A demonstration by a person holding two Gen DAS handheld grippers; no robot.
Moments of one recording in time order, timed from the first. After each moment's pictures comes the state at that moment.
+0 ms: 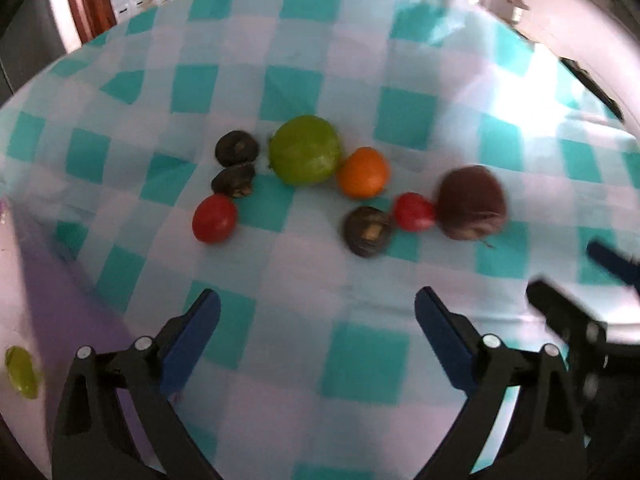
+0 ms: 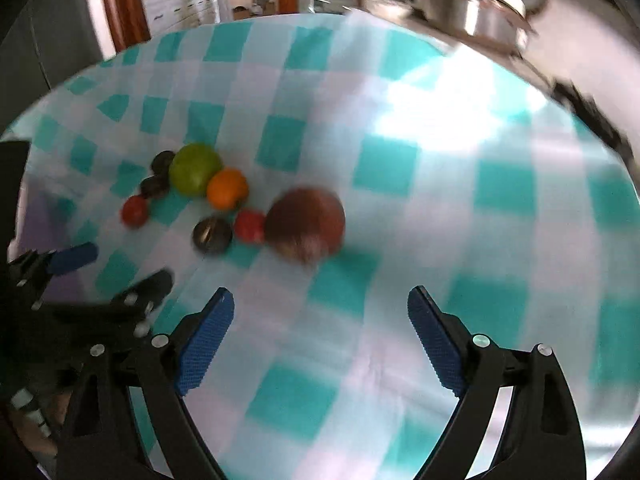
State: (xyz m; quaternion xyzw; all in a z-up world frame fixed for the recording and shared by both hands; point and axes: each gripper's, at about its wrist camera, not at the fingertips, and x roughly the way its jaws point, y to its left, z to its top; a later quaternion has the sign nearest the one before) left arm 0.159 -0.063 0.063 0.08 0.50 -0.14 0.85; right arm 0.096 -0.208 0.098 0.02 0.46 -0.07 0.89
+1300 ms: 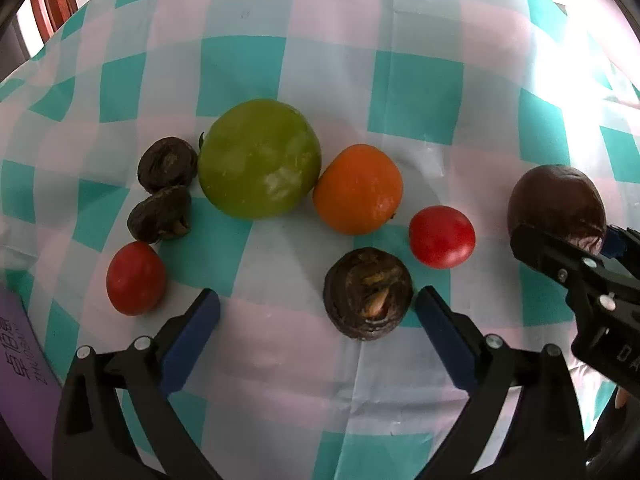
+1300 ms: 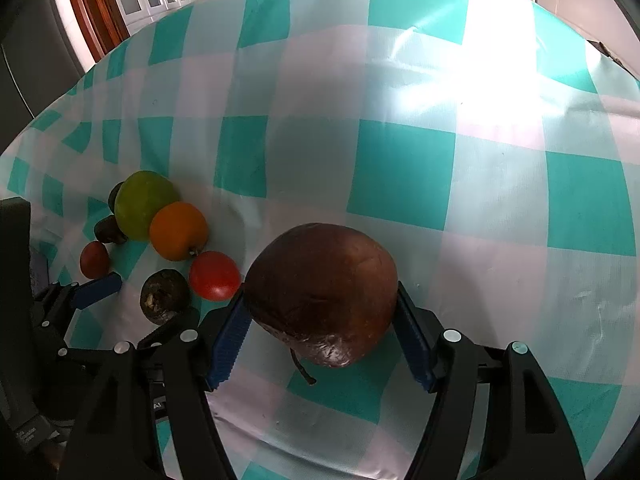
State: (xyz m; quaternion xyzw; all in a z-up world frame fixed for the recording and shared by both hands) left arm 0.207 -0.104 0.003 0.12 0.50 -0.17 0.84; right arm 0.152 -0.249 0.049 0.11 0.46 -0.05 0.88
